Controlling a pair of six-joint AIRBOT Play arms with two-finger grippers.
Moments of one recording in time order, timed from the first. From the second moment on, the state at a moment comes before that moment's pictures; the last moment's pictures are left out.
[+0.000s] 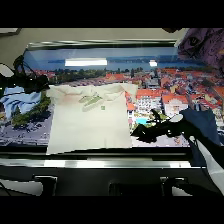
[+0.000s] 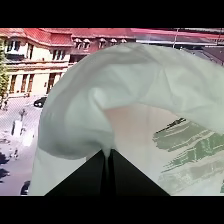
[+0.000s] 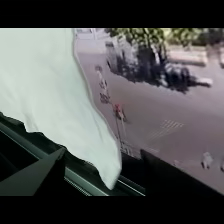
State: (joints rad) left arm 0.15 -1.64 1.63 1.25 -1.14 -1.66; right arm 0.06 -1.38 0.67 -0.67 1.12 1.26
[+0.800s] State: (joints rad) left arm 0.15 -1.64 1.63 1.25 -1.17 -1.66; right arm 0.15 -1.45 1.17 -1.16 0.97 1.78
